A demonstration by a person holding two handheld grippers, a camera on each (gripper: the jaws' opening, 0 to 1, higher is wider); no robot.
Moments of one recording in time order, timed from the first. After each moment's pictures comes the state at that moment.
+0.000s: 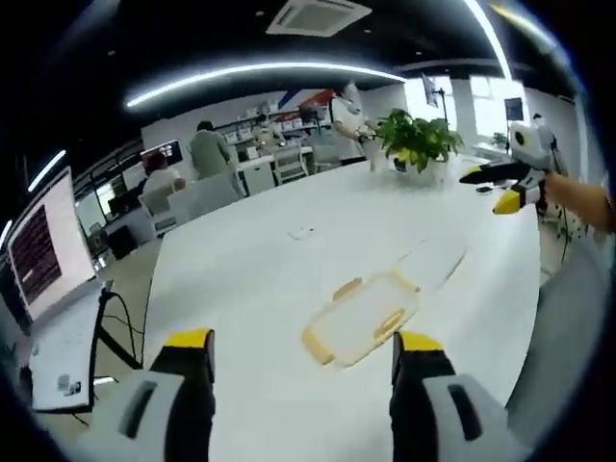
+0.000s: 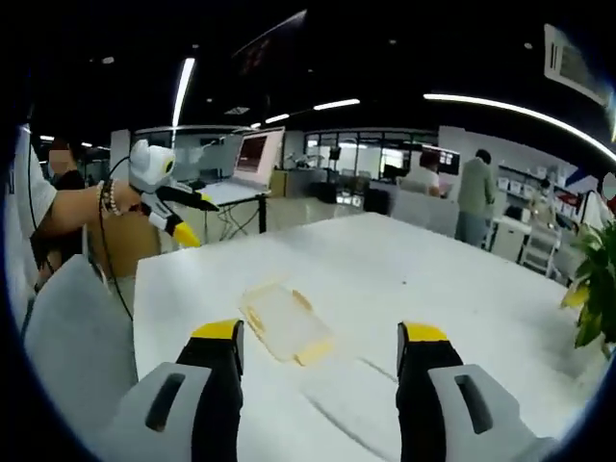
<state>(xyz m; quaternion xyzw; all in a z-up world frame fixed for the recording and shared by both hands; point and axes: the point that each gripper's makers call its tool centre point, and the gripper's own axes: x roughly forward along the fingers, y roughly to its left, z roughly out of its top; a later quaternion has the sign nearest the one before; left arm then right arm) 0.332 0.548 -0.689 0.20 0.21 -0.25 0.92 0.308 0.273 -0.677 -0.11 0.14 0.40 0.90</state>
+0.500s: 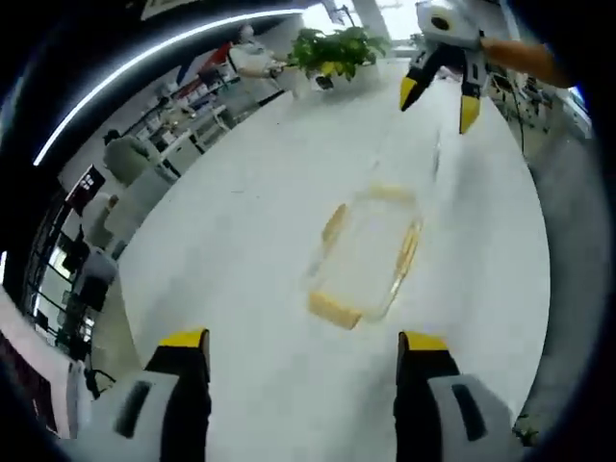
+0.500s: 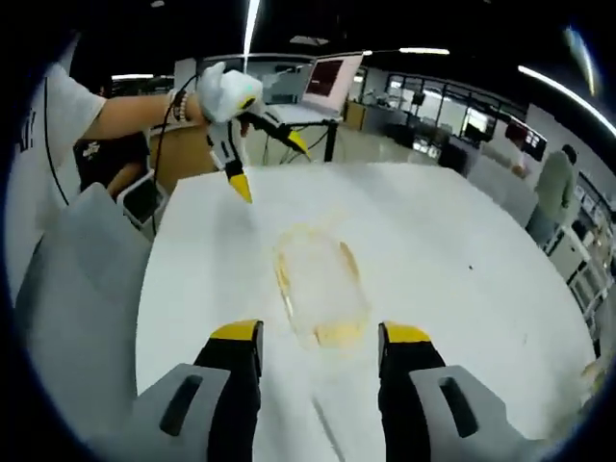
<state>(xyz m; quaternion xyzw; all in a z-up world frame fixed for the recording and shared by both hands) 0.374 0.541 -0.760 0.37 0.30 -0.37 0.80 0.329 0.321 -0.742 -0.27 0.26 0.52 0.77</state>
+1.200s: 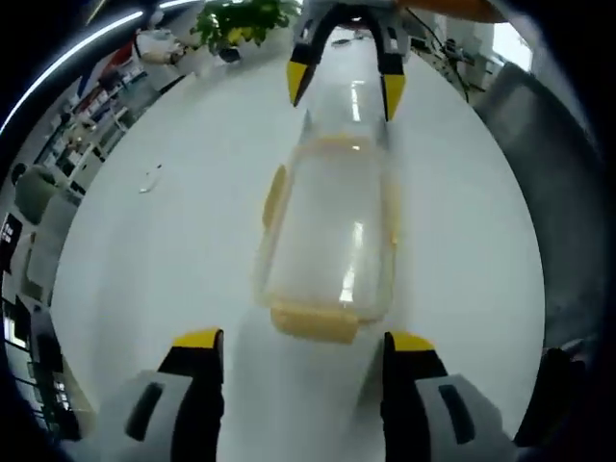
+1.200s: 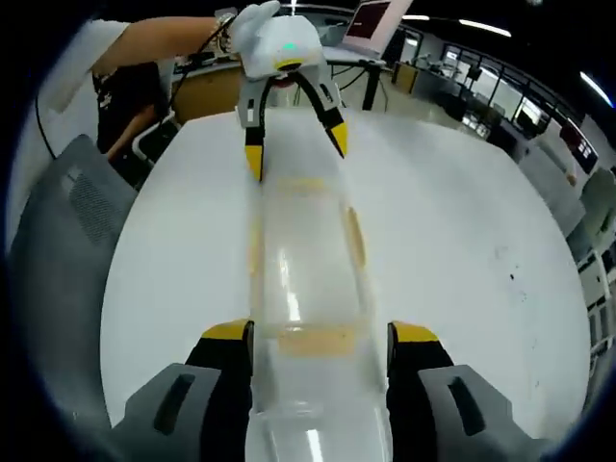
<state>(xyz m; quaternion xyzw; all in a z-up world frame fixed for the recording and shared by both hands) 0.394 0.511 -0.825 0.41 0.35 -0.52 0.67 0.377 0.344 -0.804 -0.32 0.35 0.56 0.68</state>
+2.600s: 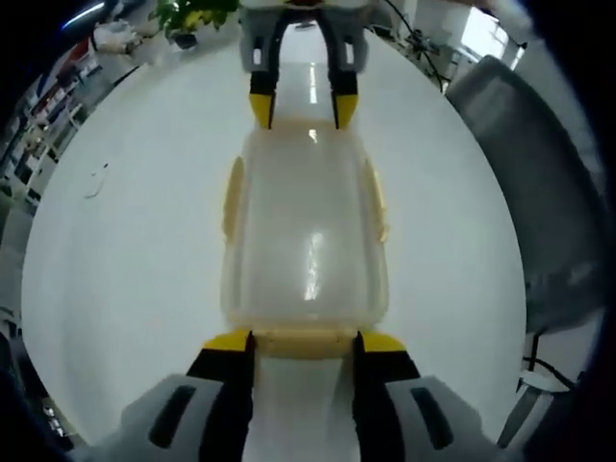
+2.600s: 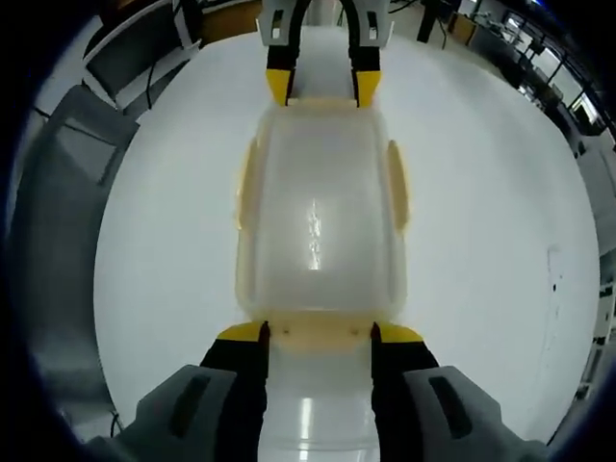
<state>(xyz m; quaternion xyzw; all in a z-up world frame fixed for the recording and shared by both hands) 0.385 0.499 -0.846 0.40 0.39 -0.58 0.60 0.377 0.342 -0.851 -0.43 0.43 0.56 0.56</state>
